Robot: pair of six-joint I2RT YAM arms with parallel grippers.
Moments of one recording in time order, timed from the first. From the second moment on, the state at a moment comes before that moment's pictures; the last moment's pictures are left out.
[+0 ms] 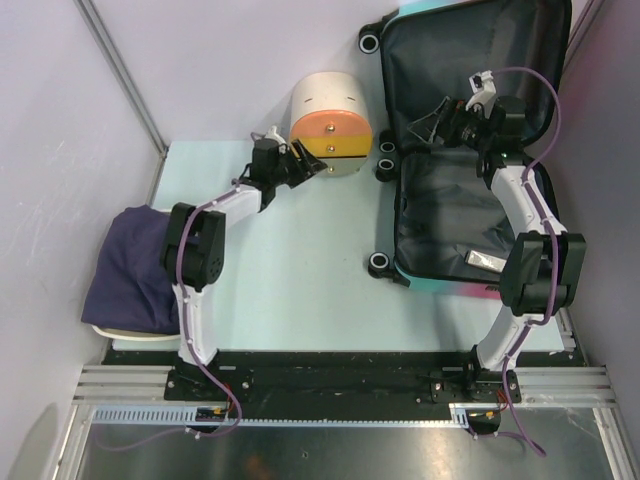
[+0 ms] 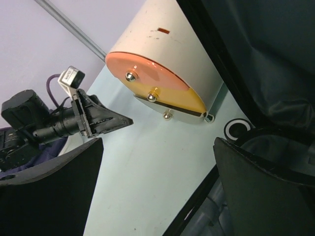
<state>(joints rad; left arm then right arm) -0.30 2.07 1.48 0.22 0.32 -0.72 -0.03 1.79 1.57 0.10 -0.73 0.44</state>
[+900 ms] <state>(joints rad) -0.33 2.43 1.74 0.42 0.27 -1.07 -0.06 1.87 1.80 -0.31 -0.68 0.22</state>
